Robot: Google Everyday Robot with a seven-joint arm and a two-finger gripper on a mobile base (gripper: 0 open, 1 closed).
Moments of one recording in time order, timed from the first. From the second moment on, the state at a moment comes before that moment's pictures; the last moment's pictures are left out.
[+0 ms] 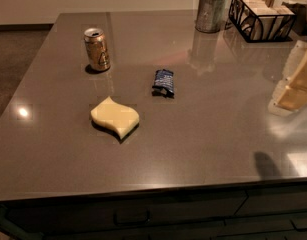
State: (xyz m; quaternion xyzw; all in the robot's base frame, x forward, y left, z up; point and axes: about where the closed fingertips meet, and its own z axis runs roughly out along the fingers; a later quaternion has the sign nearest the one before) arm 0.417 -0.184 1.061 -0.61 0.75 -0.11 0.25
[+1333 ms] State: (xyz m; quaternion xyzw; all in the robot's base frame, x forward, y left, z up) arm 0.462 -0.107 1.016 -0.59 0.77 -0.05 0.24
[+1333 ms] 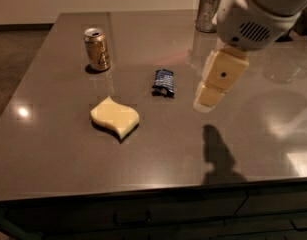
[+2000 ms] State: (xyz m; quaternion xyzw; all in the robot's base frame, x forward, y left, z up) arm 0.497 -0.043 0.939 -0.59 0.78 0.02 0.20
